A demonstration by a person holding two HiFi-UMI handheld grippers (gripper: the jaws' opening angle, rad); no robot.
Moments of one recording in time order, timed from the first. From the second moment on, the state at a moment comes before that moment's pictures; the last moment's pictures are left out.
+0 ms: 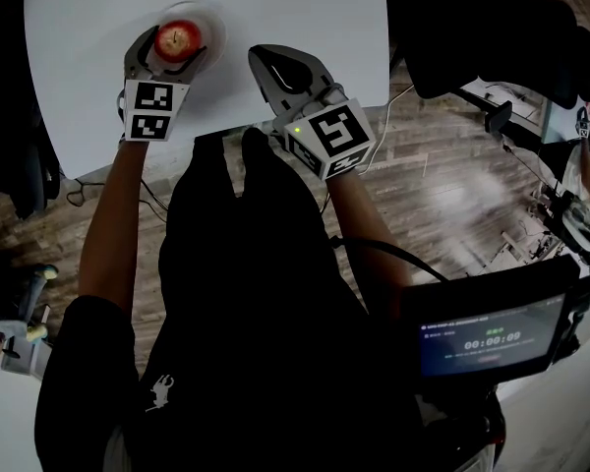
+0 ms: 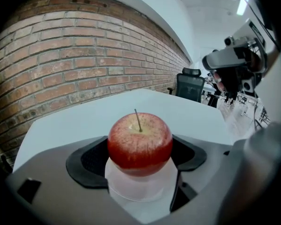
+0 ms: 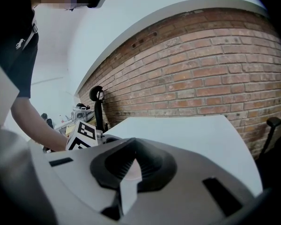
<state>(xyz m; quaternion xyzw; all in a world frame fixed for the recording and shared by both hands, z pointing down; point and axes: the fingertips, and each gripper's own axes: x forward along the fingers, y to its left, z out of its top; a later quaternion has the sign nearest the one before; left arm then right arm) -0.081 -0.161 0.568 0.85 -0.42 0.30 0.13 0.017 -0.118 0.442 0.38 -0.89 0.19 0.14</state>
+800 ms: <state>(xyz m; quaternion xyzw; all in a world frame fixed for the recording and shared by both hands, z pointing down) -0.077 -0.147 0.482 0.85 -0.46 0.25 0.12 0.018 -0.129 0.383 0.37 -0.92 0.13 0.10</state>
